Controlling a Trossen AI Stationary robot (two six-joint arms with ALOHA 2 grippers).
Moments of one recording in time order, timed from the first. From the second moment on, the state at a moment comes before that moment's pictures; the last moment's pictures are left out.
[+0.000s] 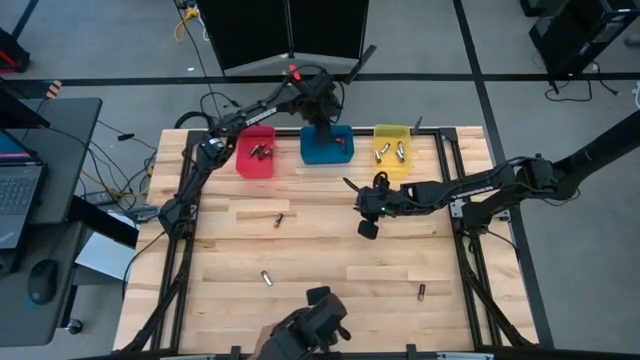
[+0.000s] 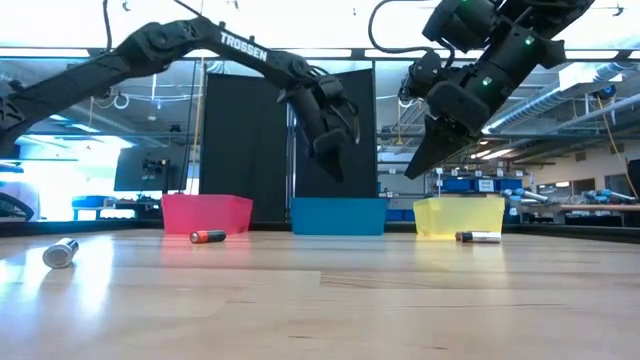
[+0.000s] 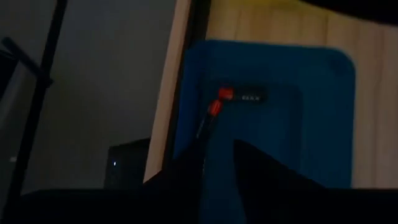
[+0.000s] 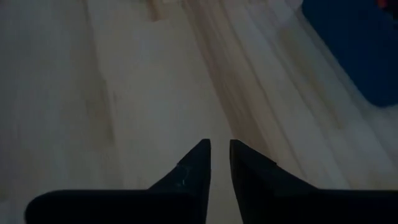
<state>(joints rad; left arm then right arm) 0.65 2.37 2.30 -0.96 0.13 0.47 -0.01 1.41 0.73 -0.19 0.26 0.23</state>
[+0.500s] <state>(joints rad) 0.63 2.07 1.84 -0.36 0.30 0.32 -0.01 1.41 0.59 -0.06 0.26 0.23</state>
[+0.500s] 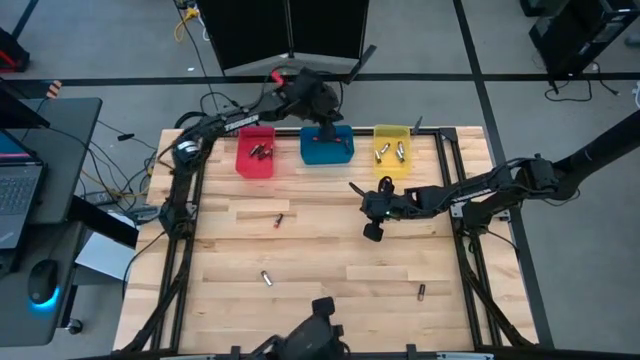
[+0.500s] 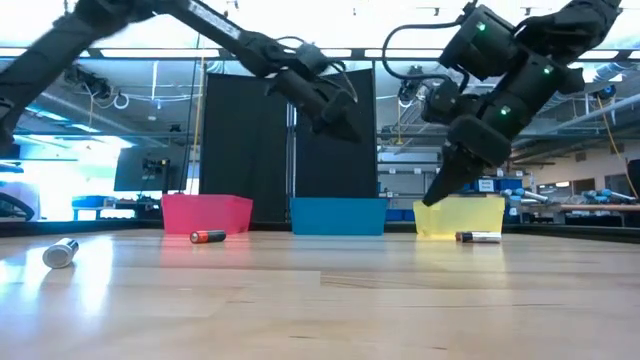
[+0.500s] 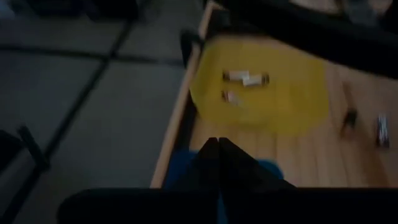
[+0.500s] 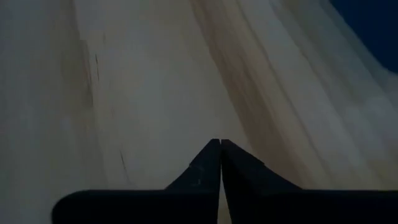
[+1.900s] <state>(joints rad) 0.37 1.21 0.42 0.82 0.22 0.07 -0.20 1.49 0.75 -0.59 0.12 0.07</state>
